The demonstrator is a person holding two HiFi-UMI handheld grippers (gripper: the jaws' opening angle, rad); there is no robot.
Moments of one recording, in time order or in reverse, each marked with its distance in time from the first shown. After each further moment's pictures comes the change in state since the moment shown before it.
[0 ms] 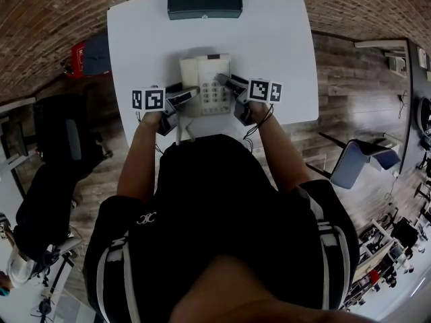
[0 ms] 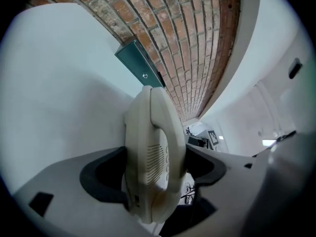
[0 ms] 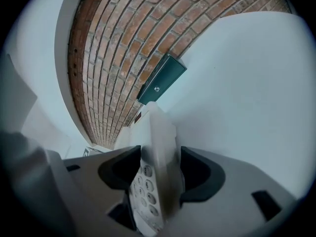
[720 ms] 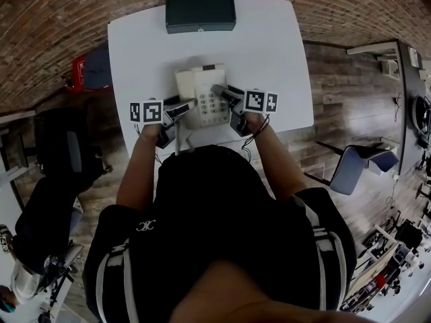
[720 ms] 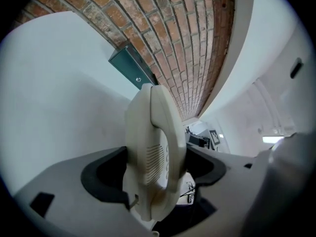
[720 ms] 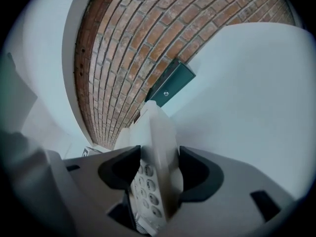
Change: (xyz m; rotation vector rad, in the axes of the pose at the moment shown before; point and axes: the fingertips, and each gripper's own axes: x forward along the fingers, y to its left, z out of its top) left arm -0.014 -0.023 0.001 0.015 -0.002 0.003; right arm -0.011 0.028 0.004 -0.031 -0.034 0.008
